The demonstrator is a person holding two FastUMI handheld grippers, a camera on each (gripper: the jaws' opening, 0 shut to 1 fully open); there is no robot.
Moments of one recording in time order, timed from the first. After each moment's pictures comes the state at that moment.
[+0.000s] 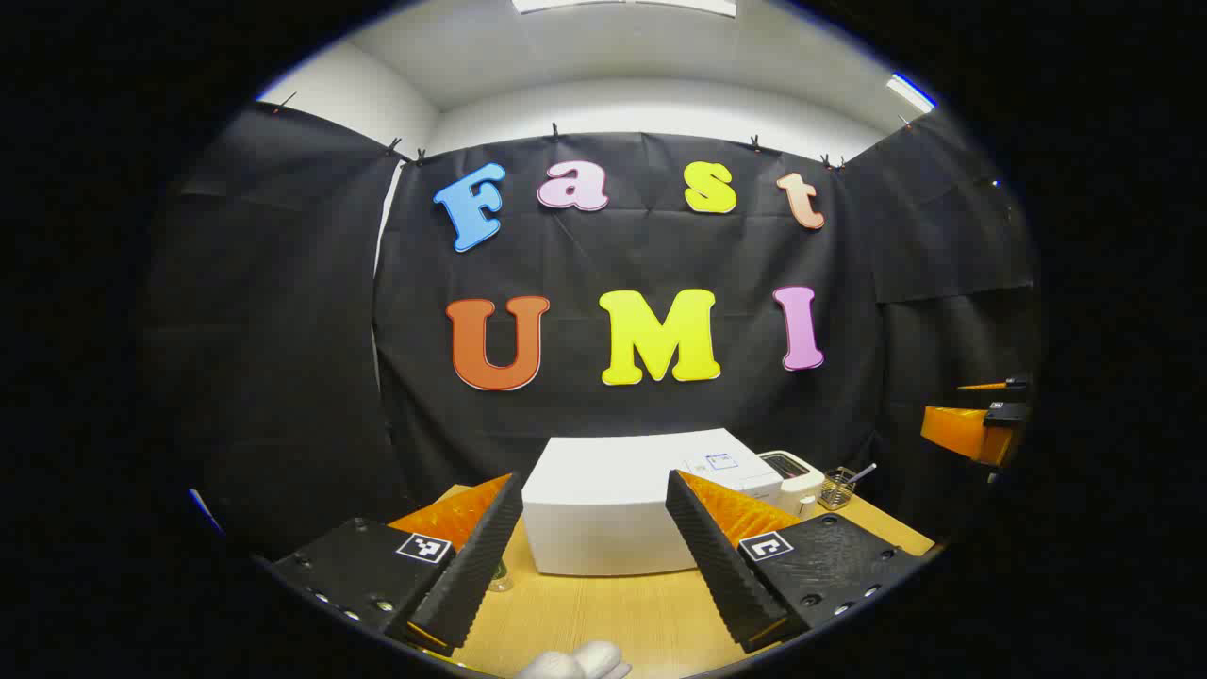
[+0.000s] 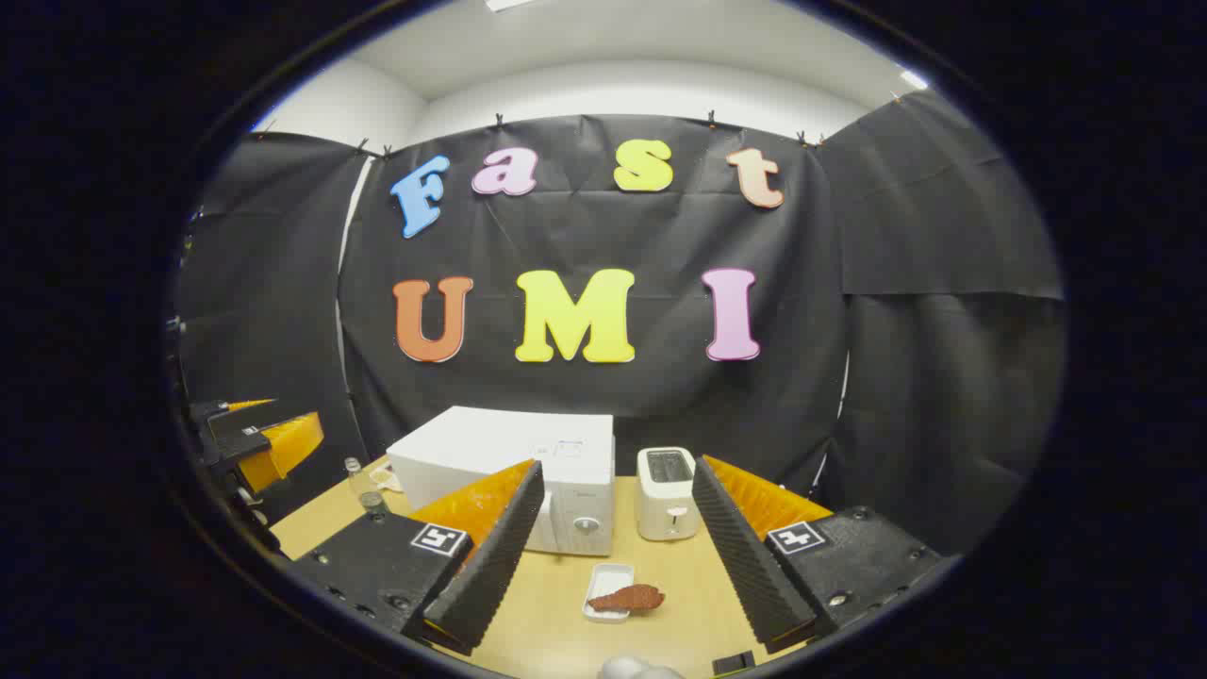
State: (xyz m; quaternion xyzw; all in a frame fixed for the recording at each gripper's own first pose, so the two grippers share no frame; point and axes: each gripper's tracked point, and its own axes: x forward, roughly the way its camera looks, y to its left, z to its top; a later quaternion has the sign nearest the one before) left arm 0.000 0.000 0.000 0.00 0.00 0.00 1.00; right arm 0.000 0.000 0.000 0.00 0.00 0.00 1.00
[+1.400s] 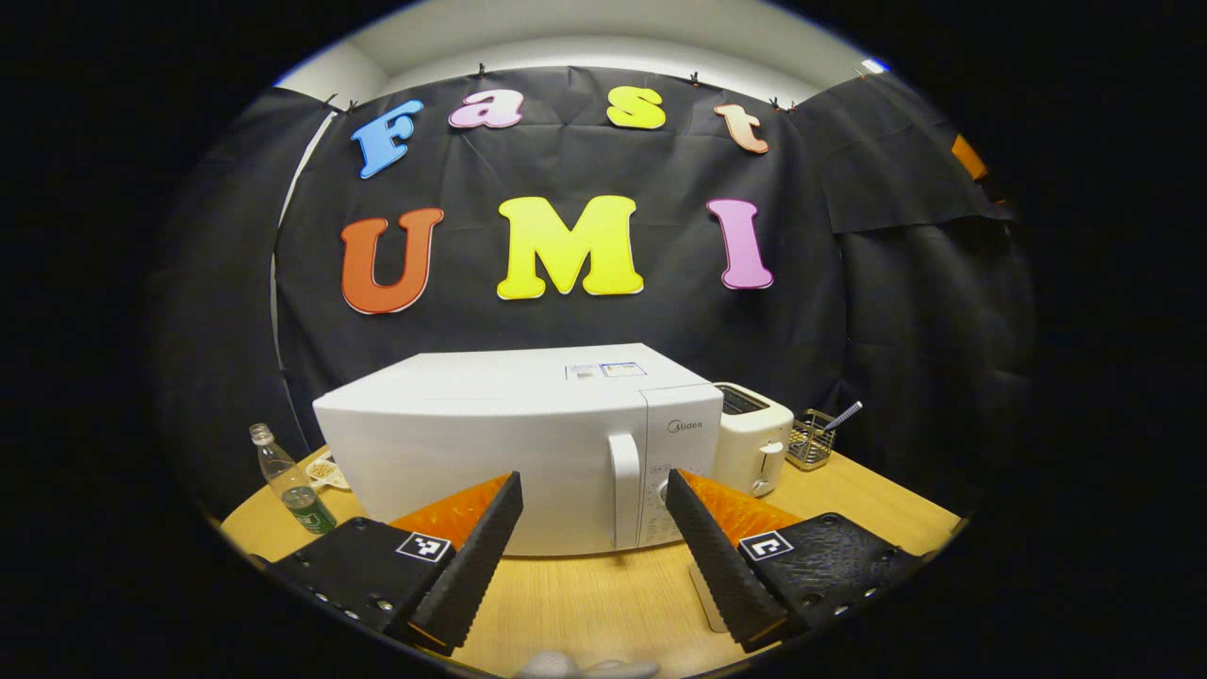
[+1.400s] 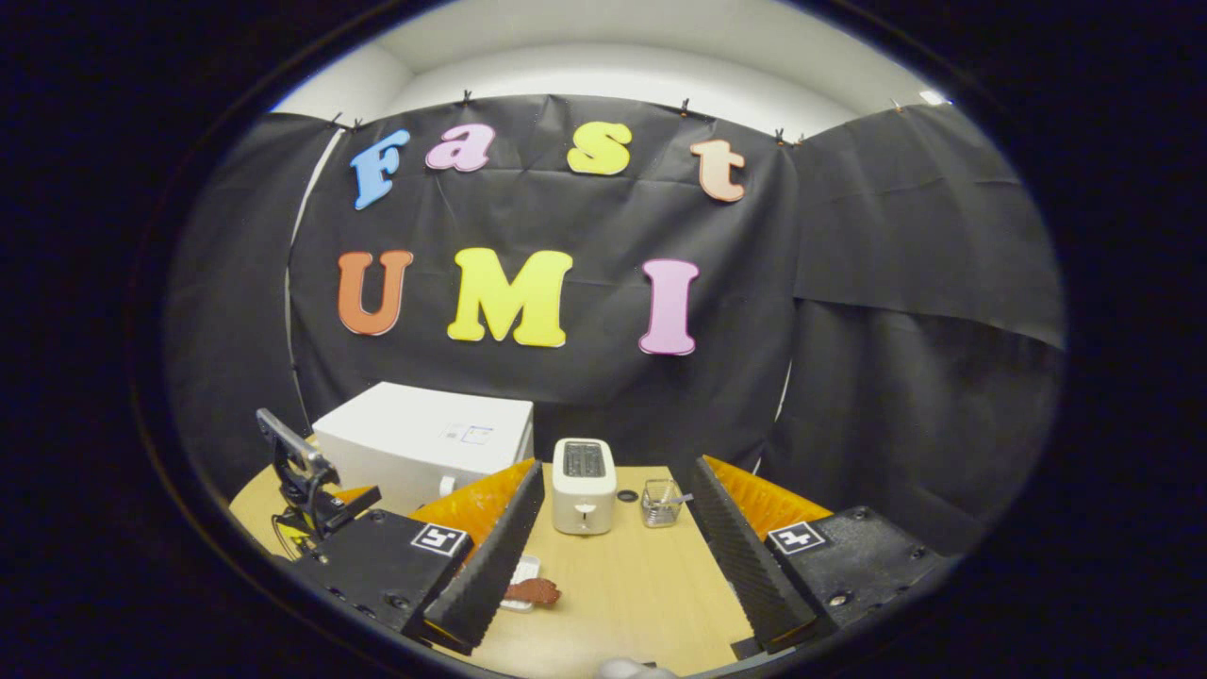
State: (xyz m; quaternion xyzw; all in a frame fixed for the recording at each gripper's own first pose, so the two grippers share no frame) left arm 0.127 -0.171 -0.181 0.00 0.06 -0.08 0.99; right arm 0.001 -0.117 0.010 -0.04 0.05 -0.09 0.99
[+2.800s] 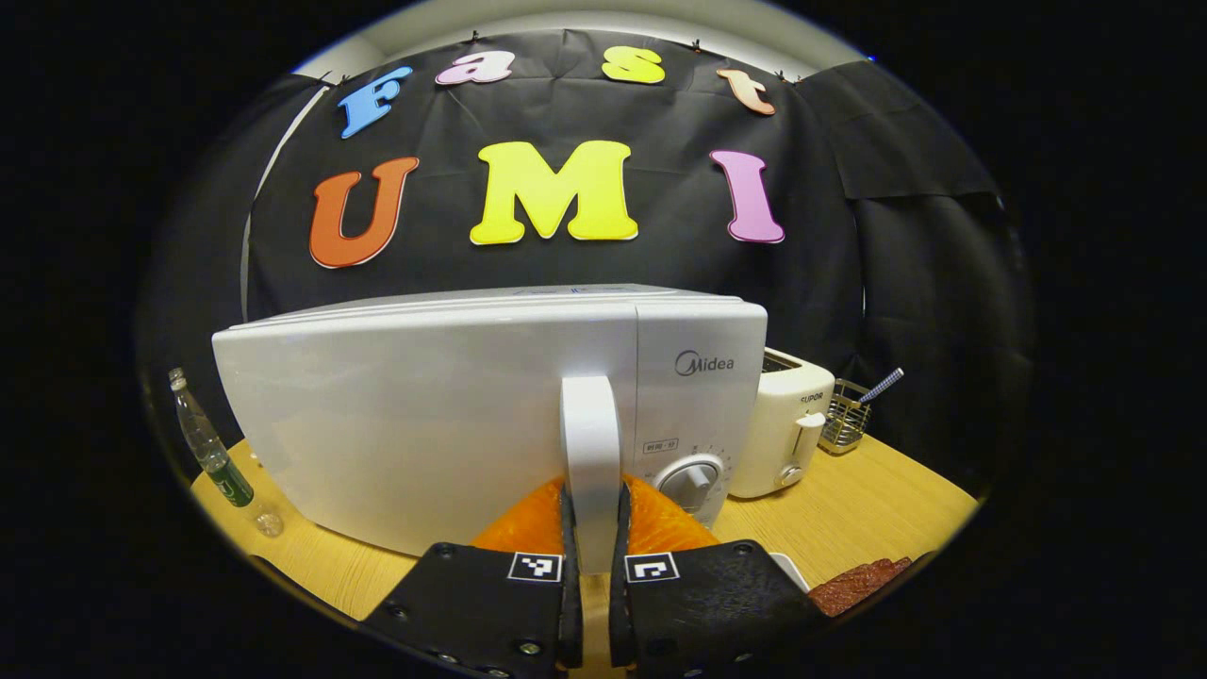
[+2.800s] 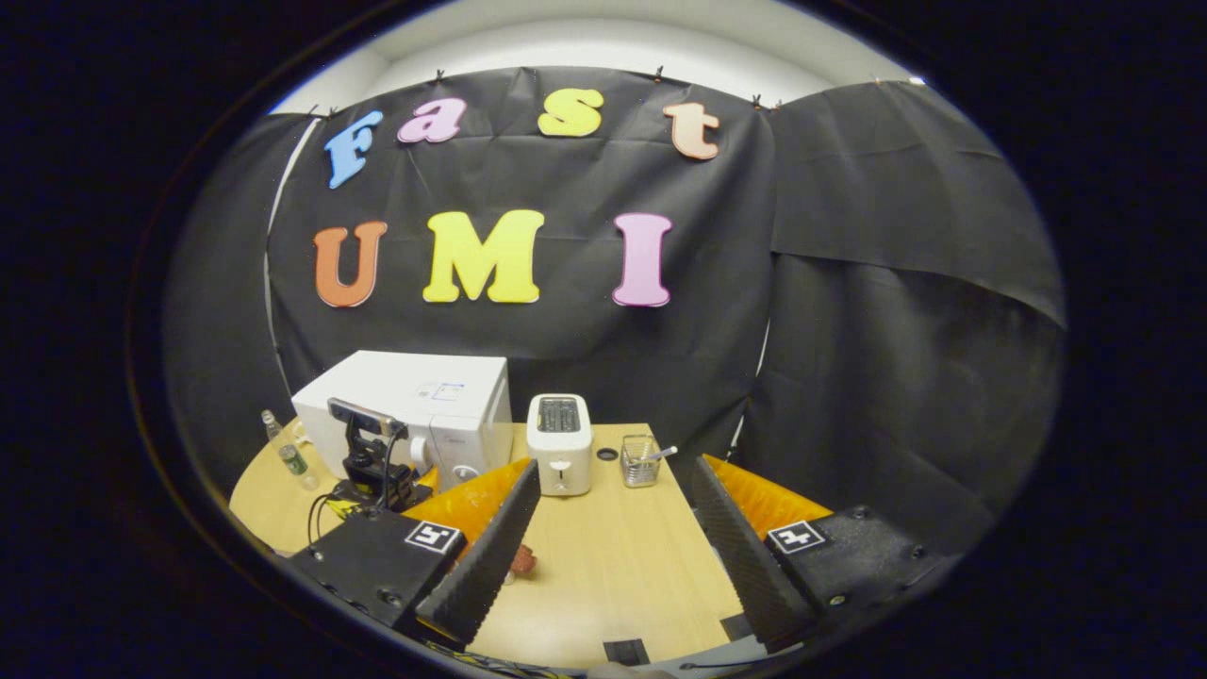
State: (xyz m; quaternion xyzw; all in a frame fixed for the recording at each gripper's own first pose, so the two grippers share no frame) left arm 0.192 -0.203 -0.250 -0.01 0.11 -0.09 0.99; right arm -0.016 -0.142 -0.029 -0.02 0.10 -0.10 0.99
